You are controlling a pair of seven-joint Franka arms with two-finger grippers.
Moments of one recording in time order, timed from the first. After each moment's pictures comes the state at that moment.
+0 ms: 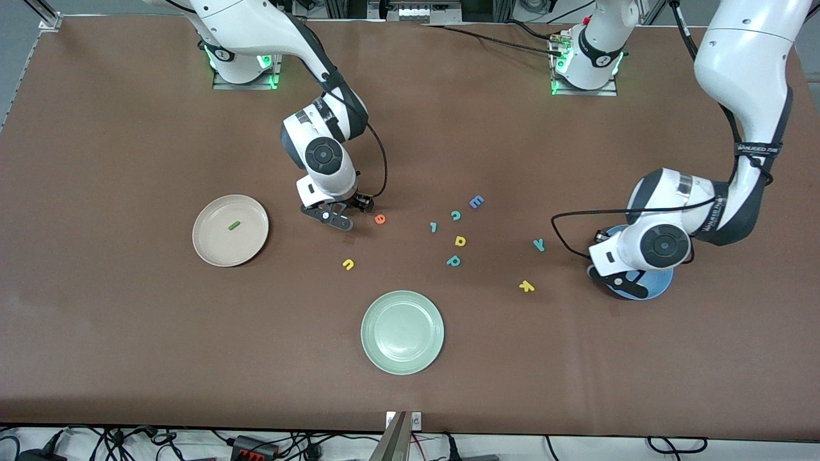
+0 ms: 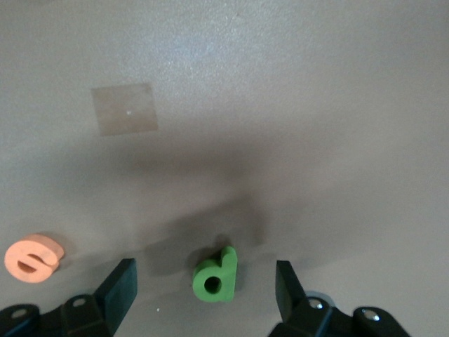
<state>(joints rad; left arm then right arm) 0.23 0.60 -0.38 -1.71 0.43 1.90 0.06 0.68 0.56 -0.03 -1.96 0.08 2.41 0.96</state>
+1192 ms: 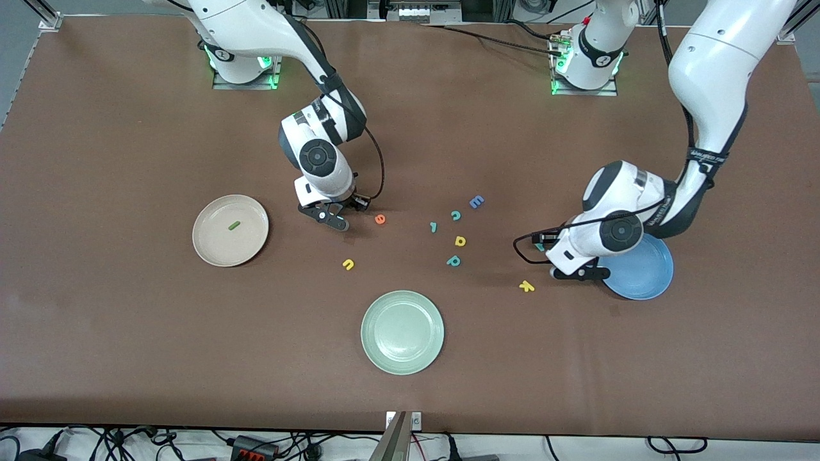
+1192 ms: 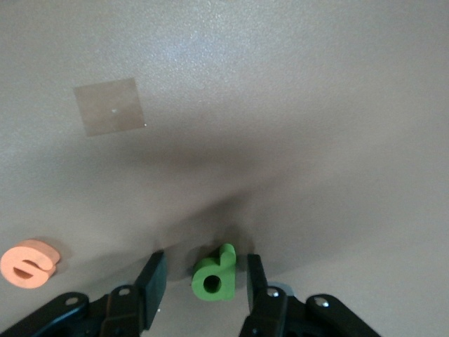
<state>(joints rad) 0.23 0.64 -0.54 -1.84 0.29 2.16 -0.48 0.67 0.56 -0.03 -1.98 0.14 2.42 0.96</state>
